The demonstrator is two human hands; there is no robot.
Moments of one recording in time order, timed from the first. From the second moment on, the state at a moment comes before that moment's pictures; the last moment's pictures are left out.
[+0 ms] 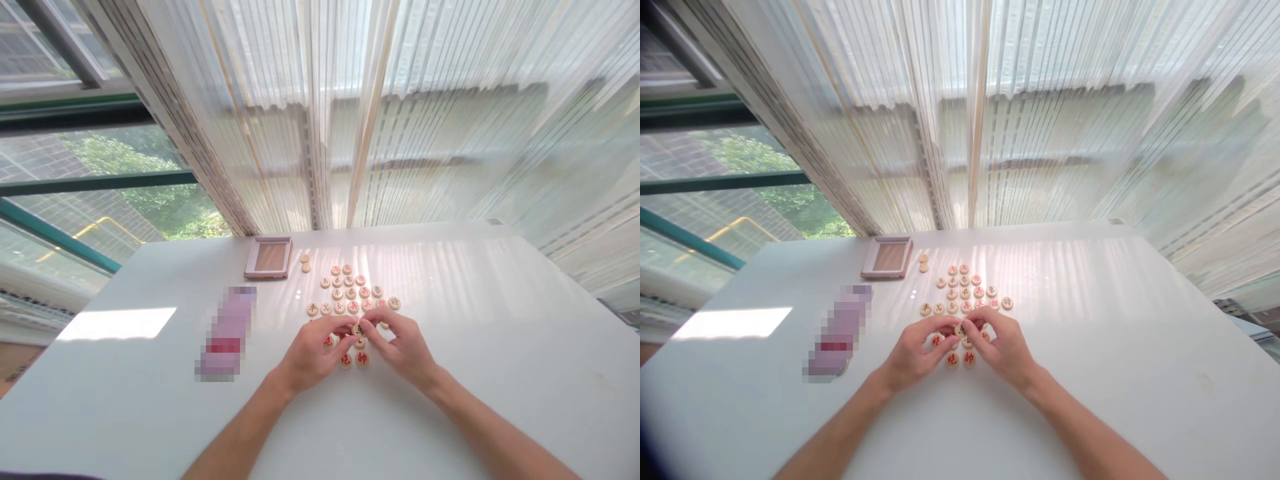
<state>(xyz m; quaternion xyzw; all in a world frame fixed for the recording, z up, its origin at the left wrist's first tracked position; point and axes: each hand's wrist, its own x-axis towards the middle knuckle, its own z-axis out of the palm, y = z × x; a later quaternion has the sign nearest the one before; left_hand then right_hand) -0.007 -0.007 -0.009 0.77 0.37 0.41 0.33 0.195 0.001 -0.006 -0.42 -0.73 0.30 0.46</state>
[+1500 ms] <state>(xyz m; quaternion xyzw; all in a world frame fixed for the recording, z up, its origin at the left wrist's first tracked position) -0.004 -0.006 0.000 0.63 0.44 0.43 0.47 0.191 -0.004 -0.015 -0.34 -0.78 0.26 0.46</state>
